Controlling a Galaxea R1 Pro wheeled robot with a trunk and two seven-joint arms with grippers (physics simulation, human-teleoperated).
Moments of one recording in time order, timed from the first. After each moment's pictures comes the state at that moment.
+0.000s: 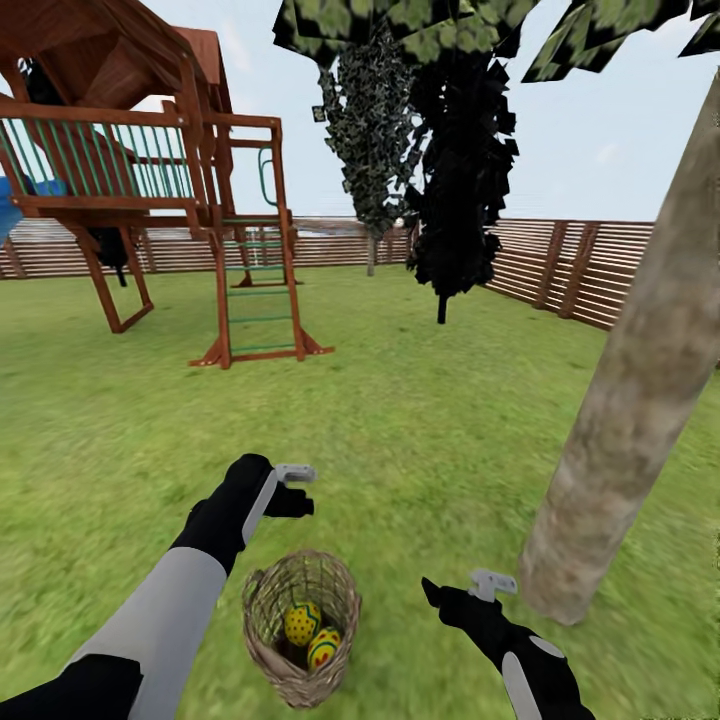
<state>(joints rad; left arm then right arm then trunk) -0.83 -0.11 -0.07 -0.79 0.01 1.04 -0.01 -0.14 0.09 -0.04 -1.29 -0.24 0.46 0.11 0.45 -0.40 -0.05</state>
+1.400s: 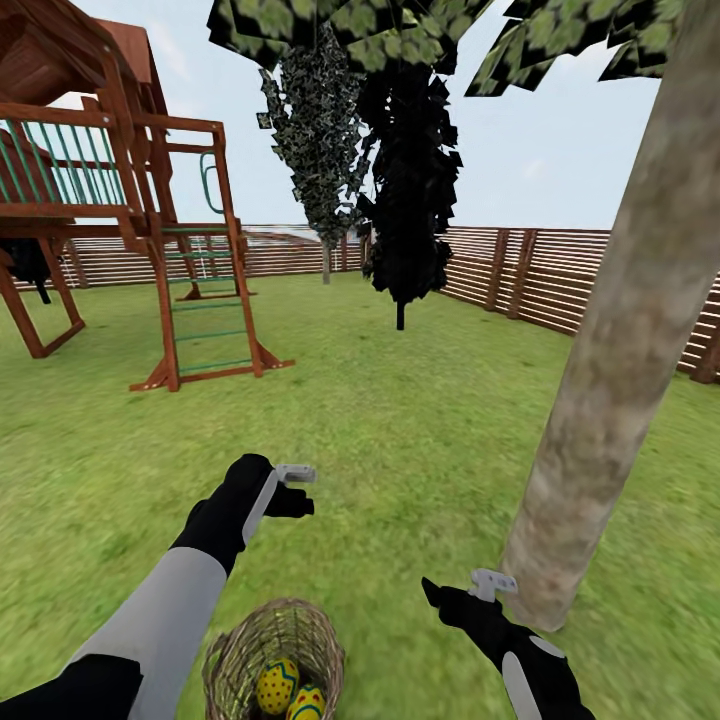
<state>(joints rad) -0.83 -0.11 -0.07 -0.80 0.01 1.04 -0.01 -0.14 0.09 -0.04 -1.29 -0.24 0.46 0.11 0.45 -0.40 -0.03</state>
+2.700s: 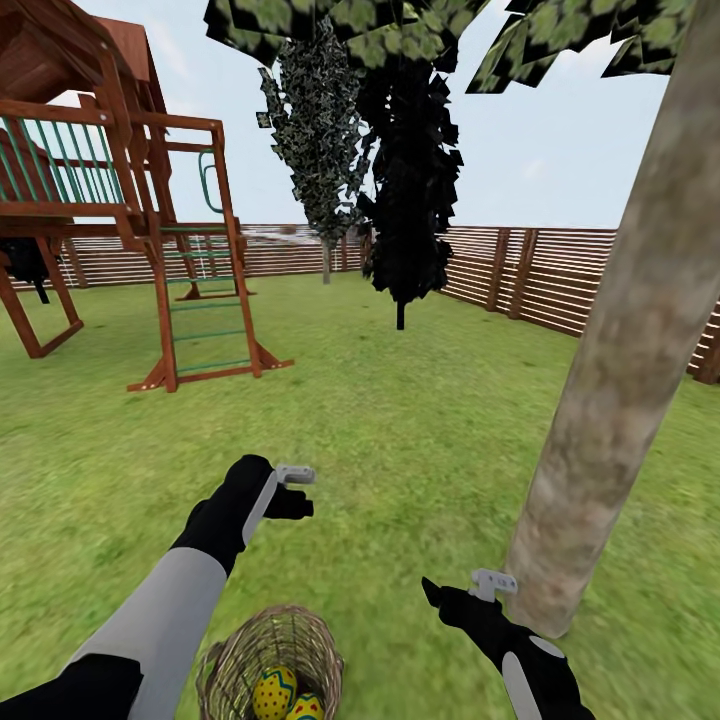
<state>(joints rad) -0.83 -0.11 -0.07 -0.78 0.01 1.04 0.00 -0.14 0.09 -0.04 -1.29 -0.24 0.46 0.11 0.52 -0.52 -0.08</state>
